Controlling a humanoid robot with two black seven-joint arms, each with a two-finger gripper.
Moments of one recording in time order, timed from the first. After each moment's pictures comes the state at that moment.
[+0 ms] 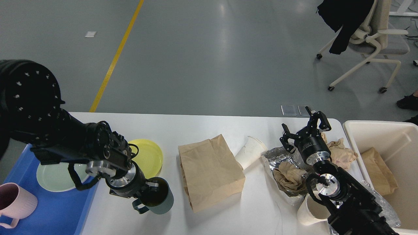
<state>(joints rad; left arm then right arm) -1.83 0.07 1.28 -1.52 -0.18 -0.27 0.05 0.40 -0.09 1.17 0.68 -0.40 0.29 0.31</state>
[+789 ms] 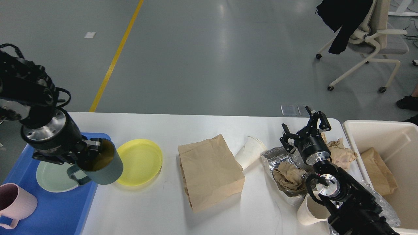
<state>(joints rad) -2.31 0.35 1.54 -1.73 -0.10 -0.49 0.09 0.40 -0.09 1.17 0.68 -0.40 0.29 0.31</state>
